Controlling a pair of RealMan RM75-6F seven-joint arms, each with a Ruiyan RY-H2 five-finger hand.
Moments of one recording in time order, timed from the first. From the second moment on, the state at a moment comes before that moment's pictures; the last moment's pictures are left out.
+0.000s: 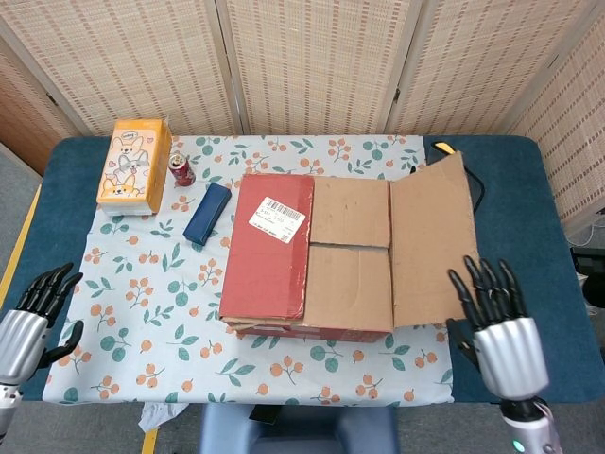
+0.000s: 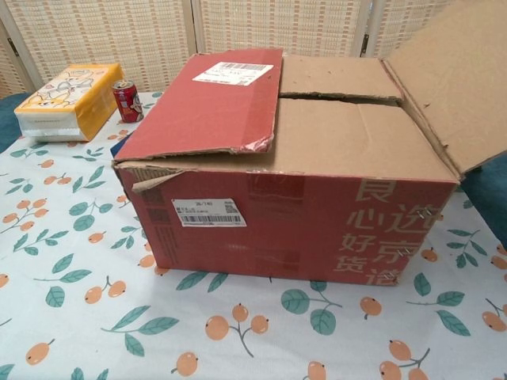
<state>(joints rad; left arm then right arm) -0.17 -1.14 0.00 -1.43 1.69 1.61 -0.24 0.12 -1.24 -0.04 -1.87 -1.86 1.82 -0.57</state>
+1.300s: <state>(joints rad) -0.40 -1.11 -0.08 -1.87 1.73 1.29 0.10 0.01 -1.15 -0.02 -1.58 -1.68 1.74 0.06</state>
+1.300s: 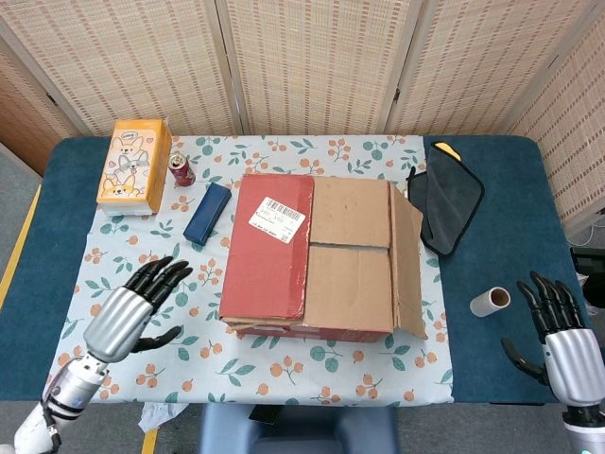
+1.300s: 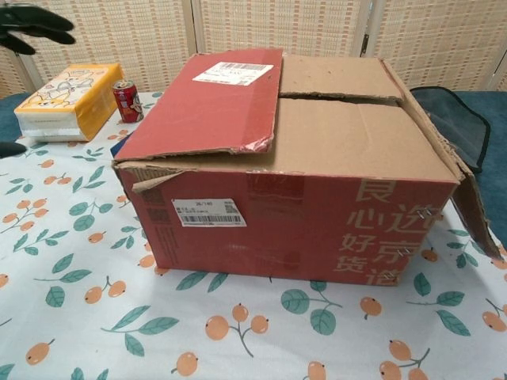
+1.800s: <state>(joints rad) -0.62 -1.31 -0.19 -2.04 1.34 1.05 0.51 0.00 -1.06 -0.03 -1.54 -1.67 1.71 0.26</state>
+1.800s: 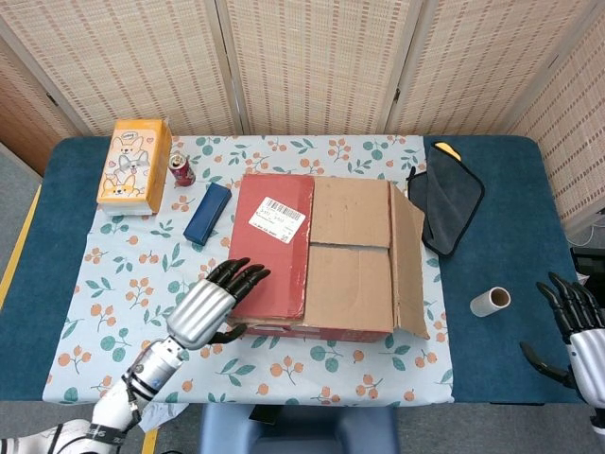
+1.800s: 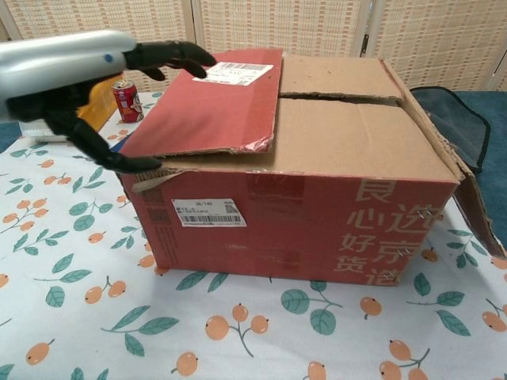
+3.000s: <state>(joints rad) -0.82 -1.52 -0.21 -1.95 1.16 1.11 0.68 -0.07 -1.05 0.00 -1.41 -1.64 1.76 0.46</state>
